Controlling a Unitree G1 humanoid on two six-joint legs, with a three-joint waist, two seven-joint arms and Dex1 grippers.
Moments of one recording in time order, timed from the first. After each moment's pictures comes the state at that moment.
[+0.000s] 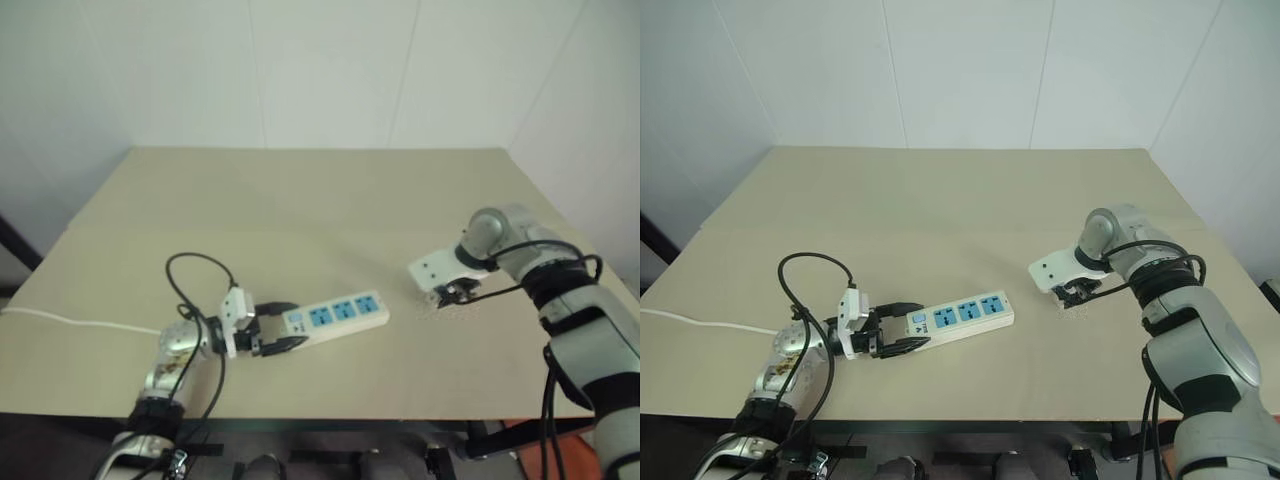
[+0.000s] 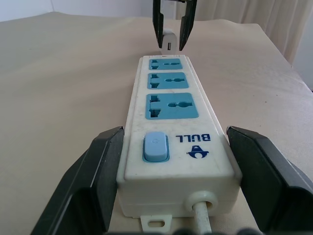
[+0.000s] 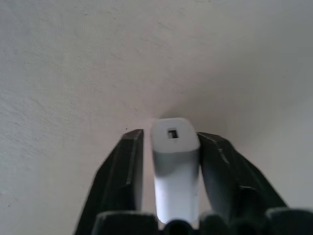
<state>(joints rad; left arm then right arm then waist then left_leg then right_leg) -0.37 0.41 -0.04 0.37 -0.31 -0.13 -1.27 -1.16 -0.72 0.61 0.87 -0.45 -0.37 1.47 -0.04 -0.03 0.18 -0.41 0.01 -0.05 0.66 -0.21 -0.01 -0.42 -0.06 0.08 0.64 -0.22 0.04</state>
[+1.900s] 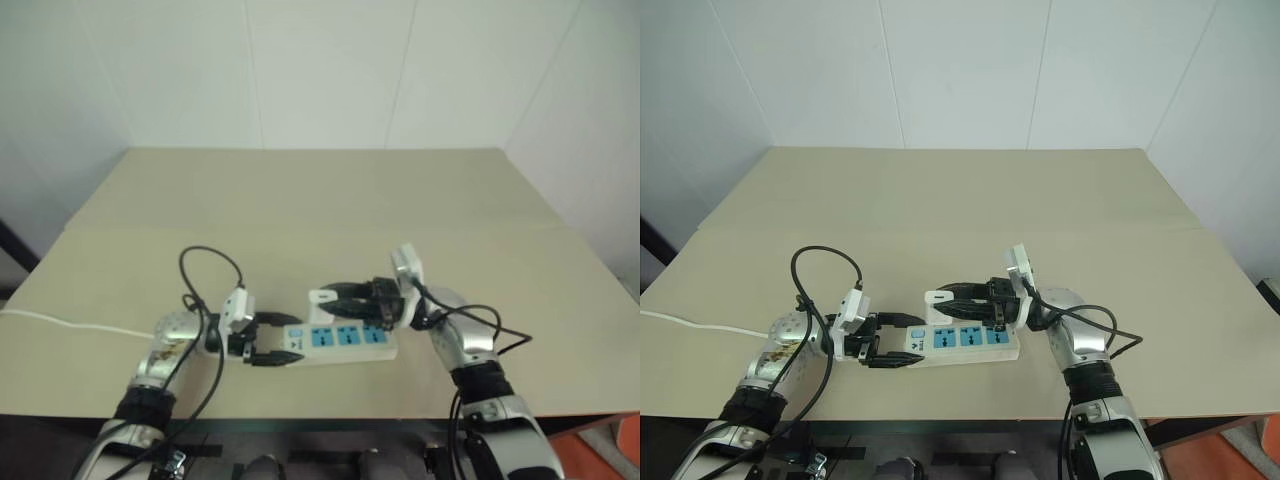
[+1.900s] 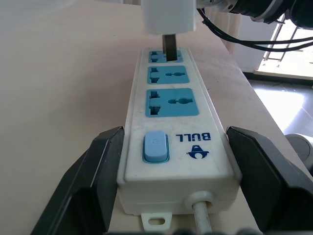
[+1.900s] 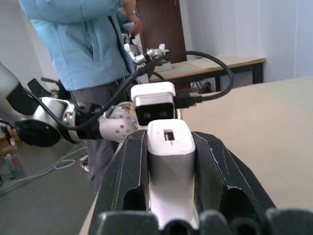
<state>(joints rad) -0.42 0.49 -0.10 0.37 -0.34 -0.04 -1.45 -0.62 -0.24 0.05 0.36 0.47 0.15 1.44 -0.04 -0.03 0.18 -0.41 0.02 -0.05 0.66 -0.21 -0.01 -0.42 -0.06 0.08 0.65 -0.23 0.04</state>
